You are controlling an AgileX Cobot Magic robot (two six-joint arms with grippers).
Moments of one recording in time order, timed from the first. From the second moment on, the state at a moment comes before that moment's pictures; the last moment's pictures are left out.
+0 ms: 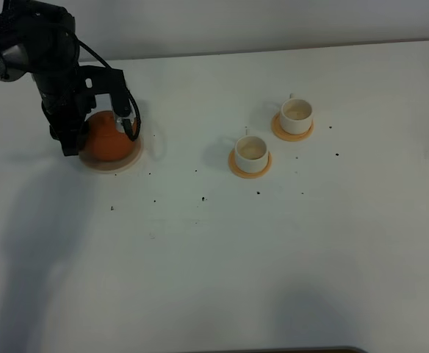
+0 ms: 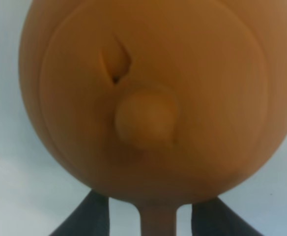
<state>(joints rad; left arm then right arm) -0.16 2.29 -1.84 0.22 1.05 1.15 -0.09 0.00 -0.49 0.25 1.06 -0.13</state>
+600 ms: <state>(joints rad) -0.16 2.29 -1.84 0.22 1.10 1.15 -0.09 0.00 -0.49 0.25 1.06 -0.13</state>
